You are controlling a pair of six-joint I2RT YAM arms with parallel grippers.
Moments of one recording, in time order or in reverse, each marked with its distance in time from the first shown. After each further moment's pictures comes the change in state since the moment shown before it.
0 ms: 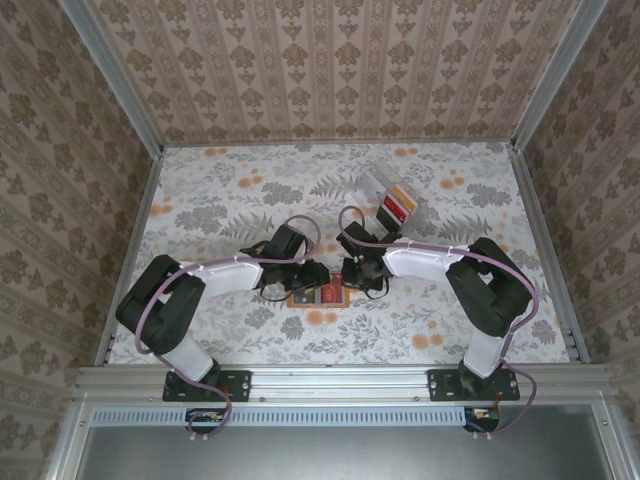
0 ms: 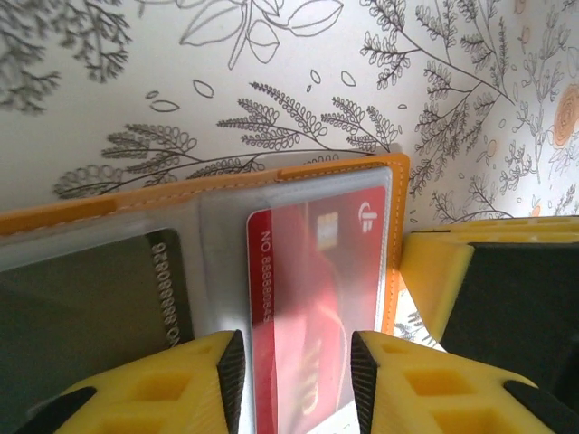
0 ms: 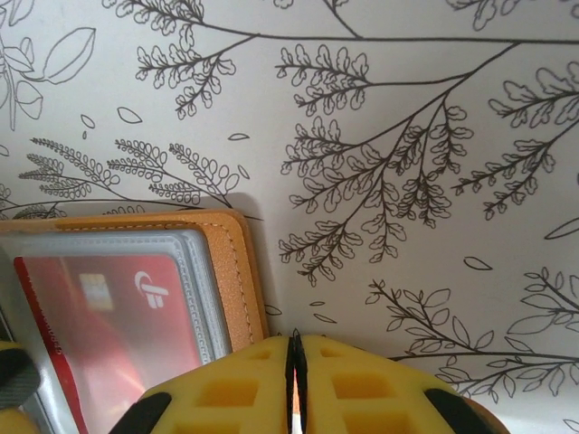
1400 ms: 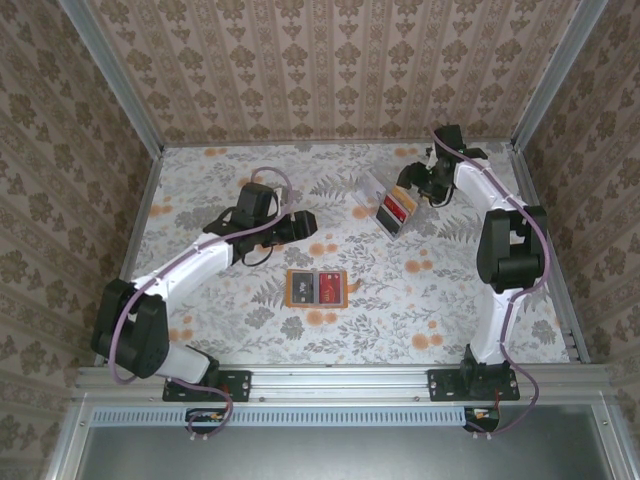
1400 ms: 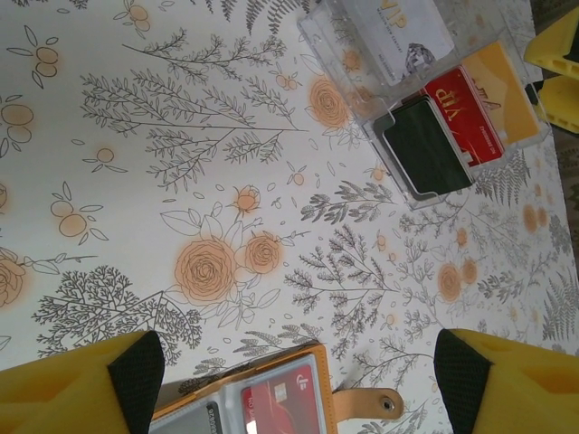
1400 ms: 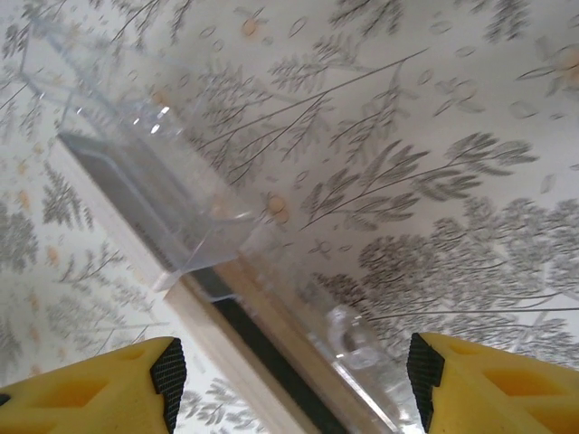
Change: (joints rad) left arm 0.185 -0.151 0.210 -0.119 -0.103 0.202; right arm -0.664 0.225 0.631 -0.247 -0.224 -0.436
